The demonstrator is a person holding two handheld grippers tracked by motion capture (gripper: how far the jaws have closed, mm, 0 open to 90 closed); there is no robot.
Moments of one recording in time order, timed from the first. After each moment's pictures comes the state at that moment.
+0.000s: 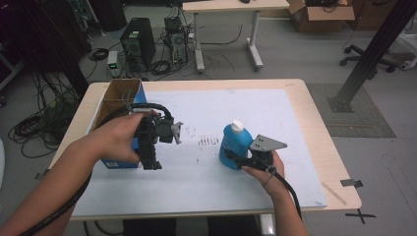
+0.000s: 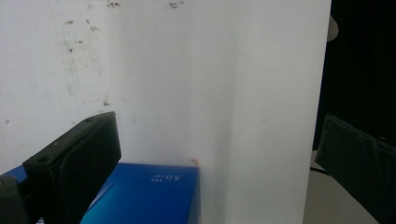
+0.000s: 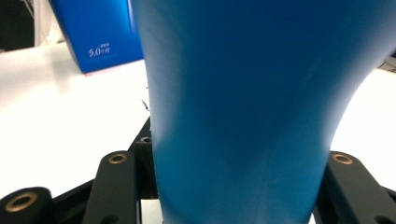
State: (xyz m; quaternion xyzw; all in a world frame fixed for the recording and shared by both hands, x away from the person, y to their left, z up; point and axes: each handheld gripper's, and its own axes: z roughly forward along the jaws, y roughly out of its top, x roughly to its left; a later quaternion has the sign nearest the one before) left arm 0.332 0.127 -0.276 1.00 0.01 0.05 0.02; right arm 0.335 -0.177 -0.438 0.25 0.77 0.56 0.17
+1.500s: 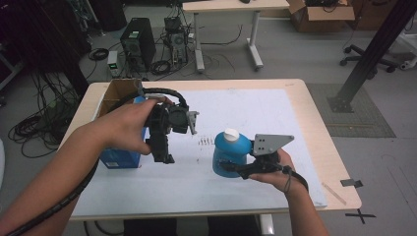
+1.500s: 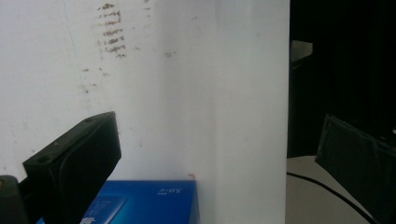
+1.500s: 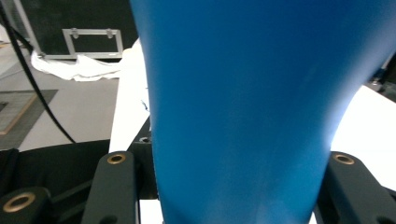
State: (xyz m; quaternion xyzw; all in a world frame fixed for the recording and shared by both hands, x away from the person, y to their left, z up) left arm 0.324 0.089 -0.226 1.00 -0.02 0.03 0.04; right arm 0.304 -0.165 -0.370 0.07 0.81 0.57 0.07
